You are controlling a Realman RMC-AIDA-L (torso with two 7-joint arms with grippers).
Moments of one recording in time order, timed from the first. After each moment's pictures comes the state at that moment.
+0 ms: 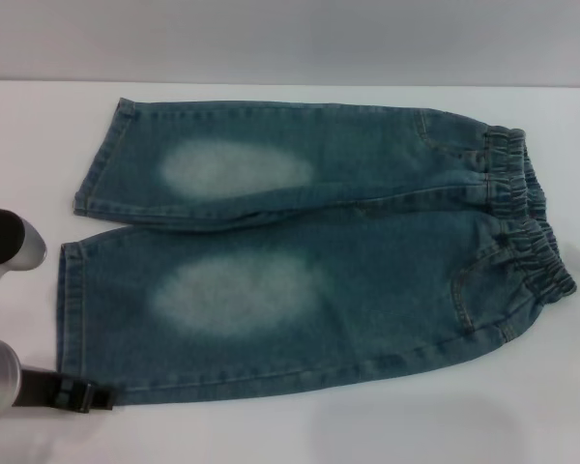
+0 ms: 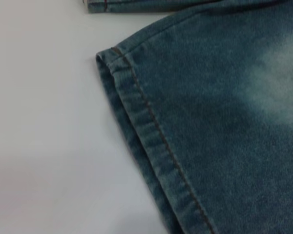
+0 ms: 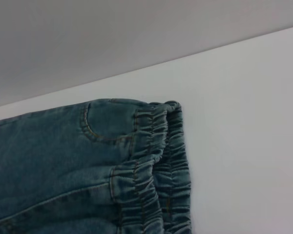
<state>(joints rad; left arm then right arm) 0.03 -2.06 -1.32 -1.82 2.89 -1.36 -0.04 0.06 2.08 1.91 1.52 -2.39 1.06 -0.31</state>
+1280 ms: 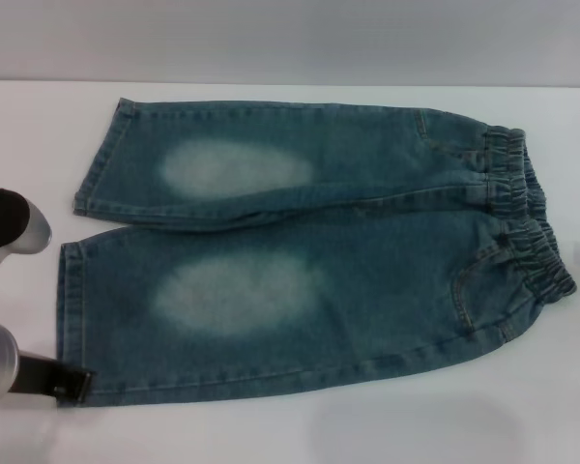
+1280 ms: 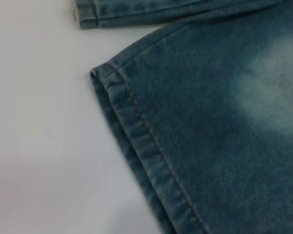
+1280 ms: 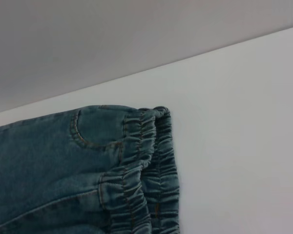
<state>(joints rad) -0.02 -2.06 -1.35 -1.85 2.88 -1.44 0.00 0.05 2.07 1.93 1.51 -2.38 1.06 -0.32</state>
